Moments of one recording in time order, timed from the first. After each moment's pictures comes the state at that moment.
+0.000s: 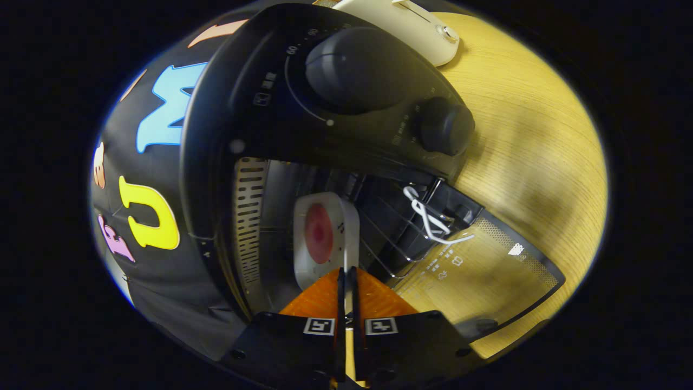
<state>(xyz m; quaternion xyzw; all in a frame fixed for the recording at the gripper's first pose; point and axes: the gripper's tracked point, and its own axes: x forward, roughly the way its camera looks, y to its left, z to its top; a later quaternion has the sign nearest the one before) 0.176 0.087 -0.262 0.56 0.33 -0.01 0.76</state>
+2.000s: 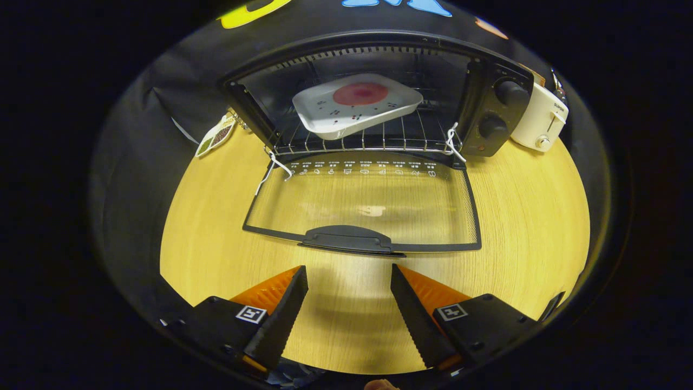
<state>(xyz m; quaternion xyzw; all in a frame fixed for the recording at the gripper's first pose) 0.014 0.094 -0.333 0.01 0.52 0.07 0.85</state>
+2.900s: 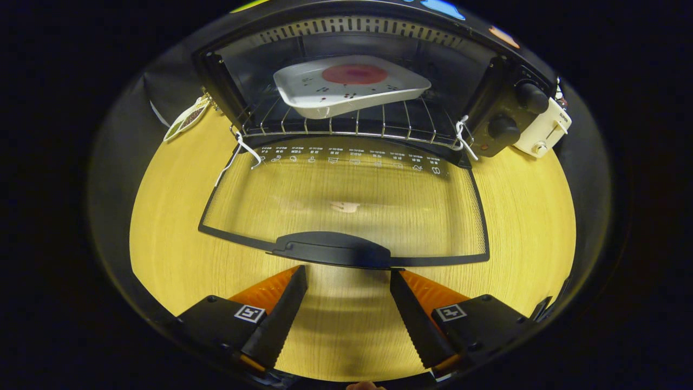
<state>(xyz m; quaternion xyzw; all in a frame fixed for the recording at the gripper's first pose) 0.029 0.091 -0.356 -0.02 0.54 0.02 0.84</state>
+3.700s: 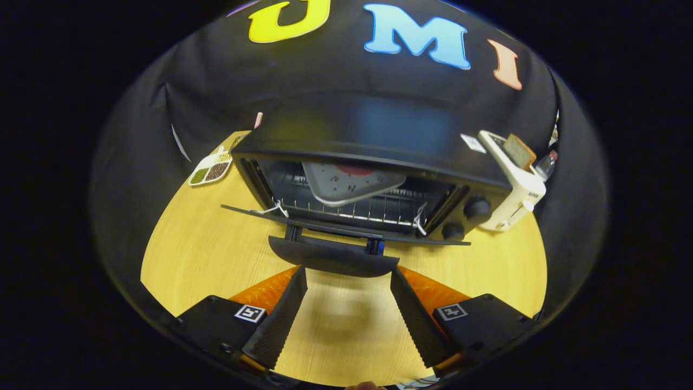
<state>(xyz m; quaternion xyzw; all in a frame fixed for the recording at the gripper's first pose) 0.050 0.093 -0.232 -0.07 0.37 0.04 0.92</state>
